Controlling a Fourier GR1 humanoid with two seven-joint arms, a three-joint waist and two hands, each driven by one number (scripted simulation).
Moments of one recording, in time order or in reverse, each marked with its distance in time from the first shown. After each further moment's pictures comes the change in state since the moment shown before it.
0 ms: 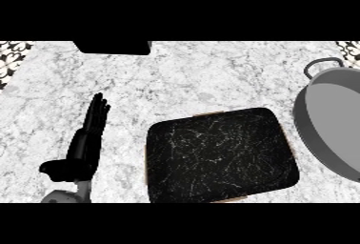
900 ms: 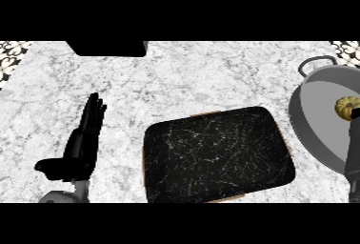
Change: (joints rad) left arm 0.006 -0.004 0.022 -0.011 -0.003 0.008 0.023; right arm 0.157 0.199 -0.312 -0.171 -0.134 -0.301 -0.115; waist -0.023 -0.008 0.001
